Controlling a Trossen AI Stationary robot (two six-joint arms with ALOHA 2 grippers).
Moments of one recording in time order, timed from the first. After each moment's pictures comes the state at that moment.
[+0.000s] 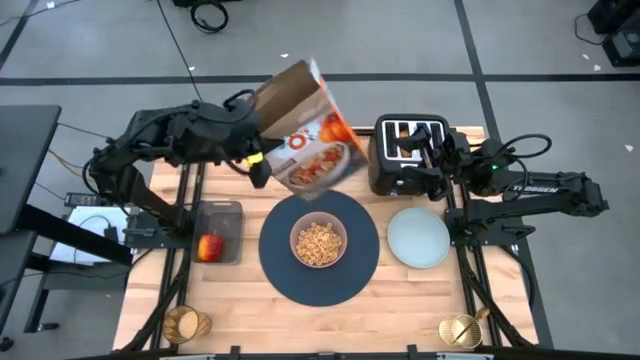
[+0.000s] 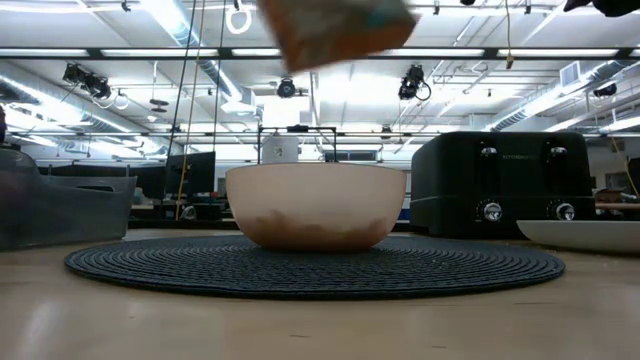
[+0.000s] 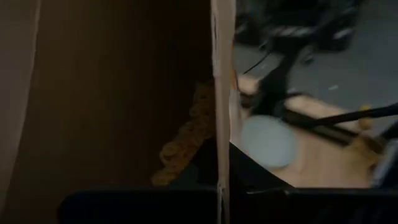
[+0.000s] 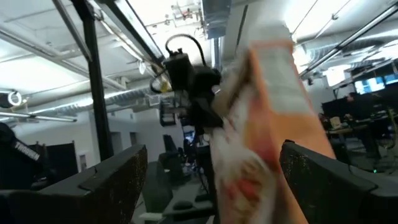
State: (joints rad) left arm -0.03 1.52 2.22 -1.19 -0.43 -0.33; right arm -0.18 0.75 0.61 0.65 -0.17 0.28
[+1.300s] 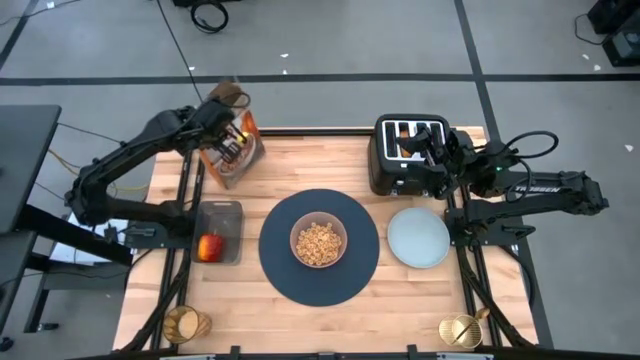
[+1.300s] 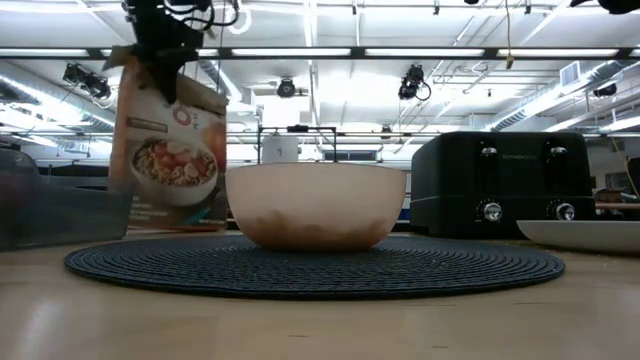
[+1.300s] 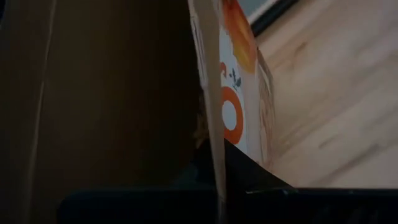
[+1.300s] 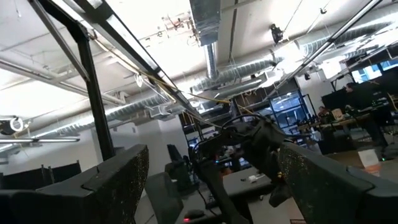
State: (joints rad) left arm 0.65 1.18 1.26 -1.15 -0.47 -0.08; right arm -0.14 0.73 0.61 0.65 -0.10 0.37
